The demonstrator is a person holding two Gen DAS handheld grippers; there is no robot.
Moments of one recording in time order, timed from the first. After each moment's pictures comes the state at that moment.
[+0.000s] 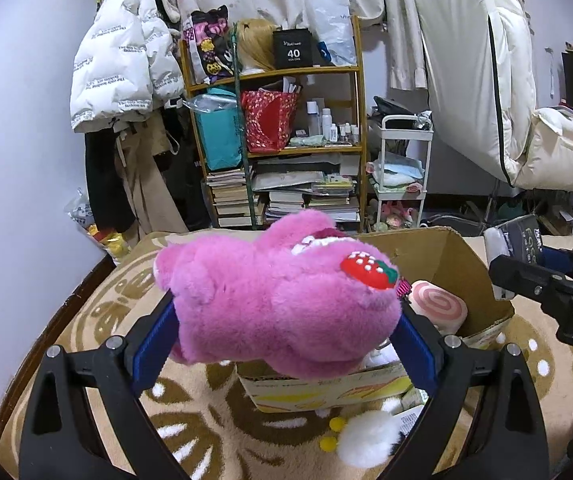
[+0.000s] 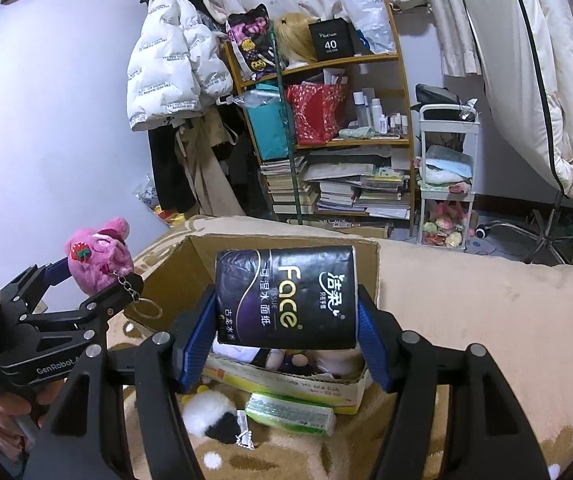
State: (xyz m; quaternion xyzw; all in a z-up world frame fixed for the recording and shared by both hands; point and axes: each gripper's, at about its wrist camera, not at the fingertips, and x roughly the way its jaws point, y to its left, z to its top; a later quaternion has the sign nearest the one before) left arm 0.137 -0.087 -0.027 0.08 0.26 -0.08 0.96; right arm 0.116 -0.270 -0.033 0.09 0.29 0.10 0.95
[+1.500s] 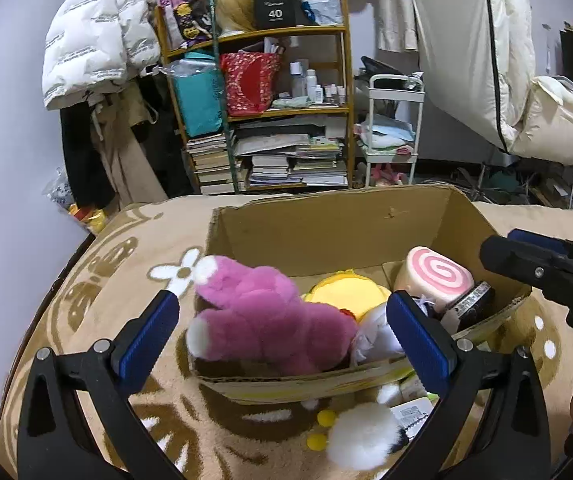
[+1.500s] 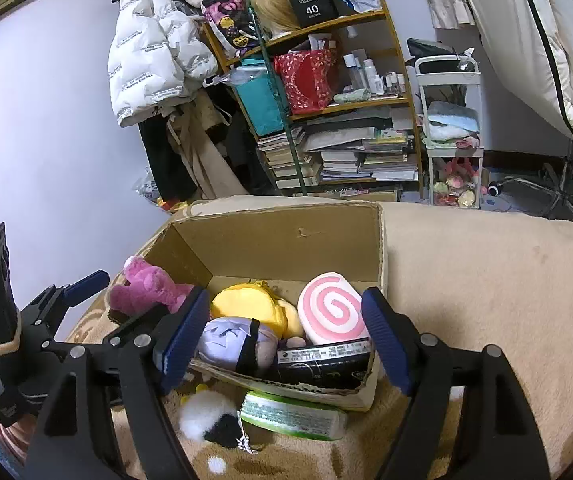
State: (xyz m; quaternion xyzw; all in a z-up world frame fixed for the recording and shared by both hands) left arm 0.164 -0.099 -0.059 0.09 0.32 -0.10 0.94; right arm 0.145 -0.285 -0.067 0.15 0.33 0.11 0.92
